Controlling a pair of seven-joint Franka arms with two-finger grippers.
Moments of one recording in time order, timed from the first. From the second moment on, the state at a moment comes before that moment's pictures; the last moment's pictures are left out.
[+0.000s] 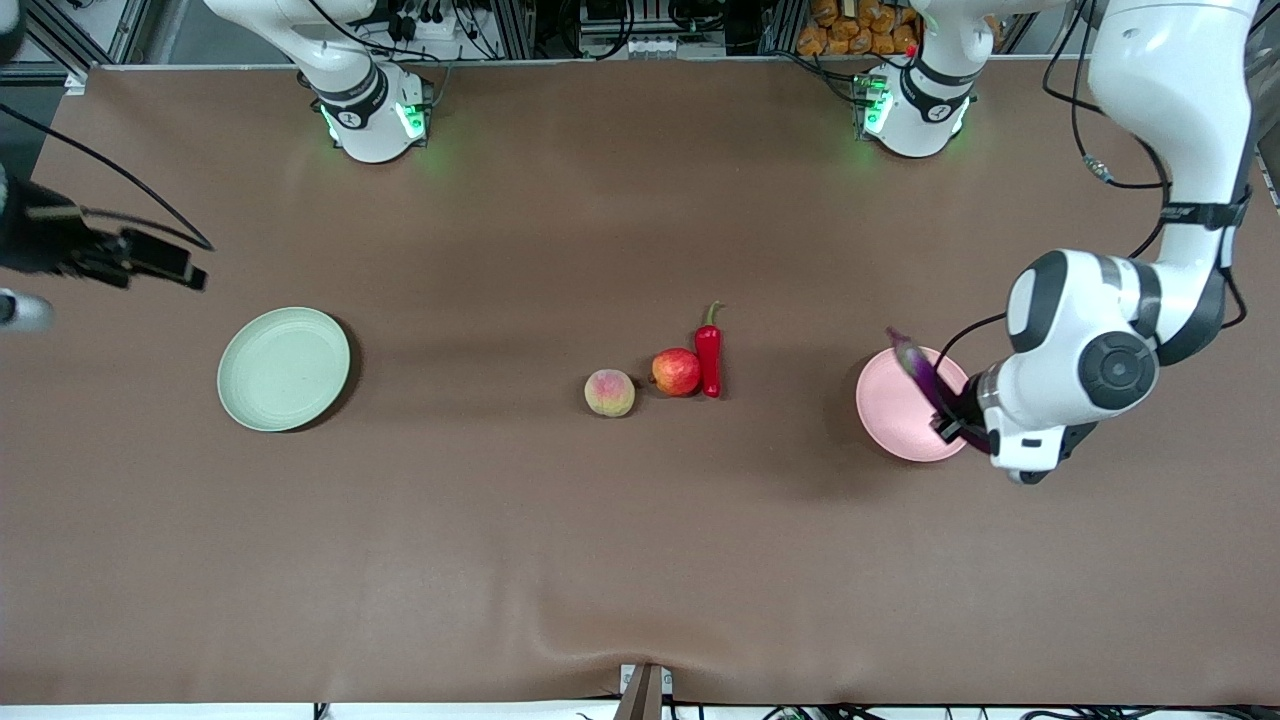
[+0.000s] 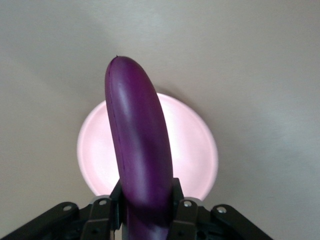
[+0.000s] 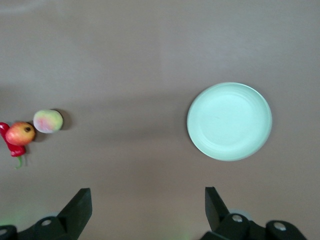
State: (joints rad) left arm 0.07 0.44 -0.23 -1.76 0.10 2.01 -0.87; right arm 0.01 0.14 -0.02 -1.43 0.18 1.47 0.09
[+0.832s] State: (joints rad) left arm 0.15 0.28 -0.26 -2.19 0.26 2.31 -0.59; right arm 0.40 0.50 -0.01 -1.44 0.27 1.95 0.88
